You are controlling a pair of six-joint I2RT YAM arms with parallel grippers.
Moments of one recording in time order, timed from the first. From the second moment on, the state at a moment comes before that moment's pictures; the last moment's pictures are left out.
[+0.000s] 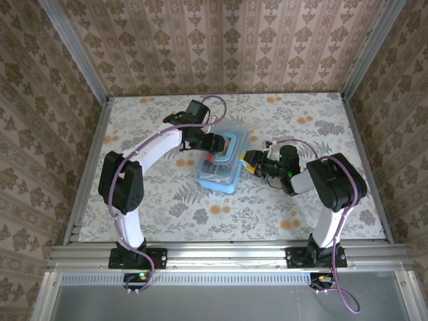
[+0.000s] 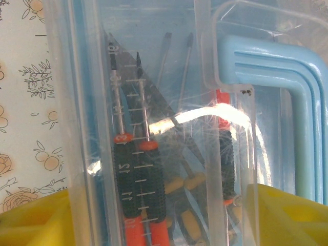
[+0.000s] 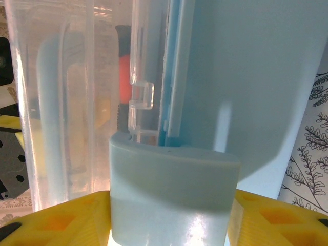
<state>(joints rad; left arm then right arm) -0.58 1.88 1.55 -0.74 0.27 -0.26 0.25 1.83 0.55 0.99 -0.76 1.17</state>
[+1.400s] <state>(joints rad) -0.61 1.89 1.57 -0.75 0.22 -0.27 0.17 1.73 0.50 0.93 -0.76 1.15</state>
